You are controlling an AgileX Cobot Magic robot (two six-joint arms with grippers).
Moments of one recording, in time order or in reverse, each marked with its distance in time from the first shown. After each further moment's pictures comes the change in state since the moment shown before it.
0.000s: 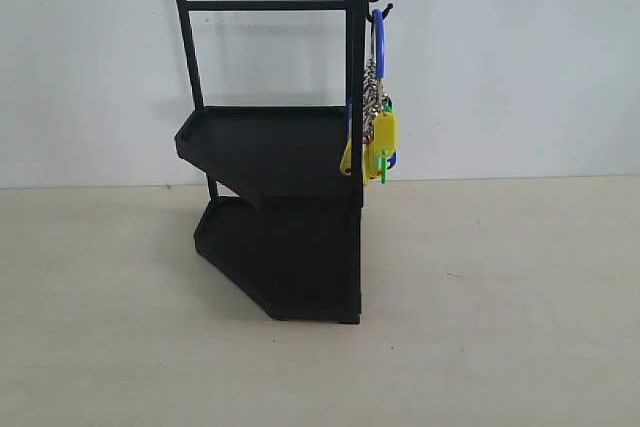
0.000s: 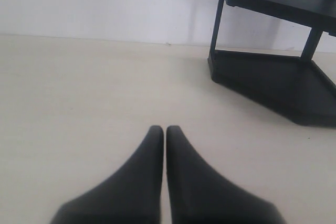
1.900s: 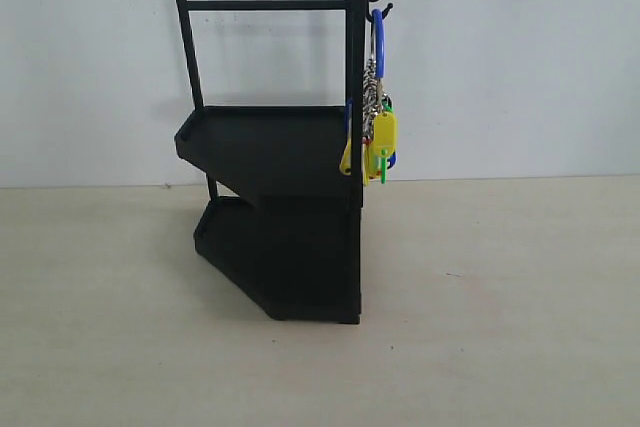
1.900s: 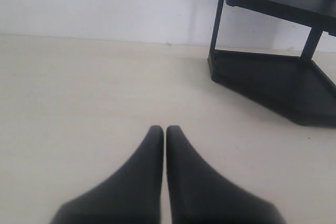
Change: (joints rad) left arm 0.000 0.000 0.000 0.000 0.000 0.000; right arm -0.051 -0.610 0.710 -0.105 -0.177 -0.027
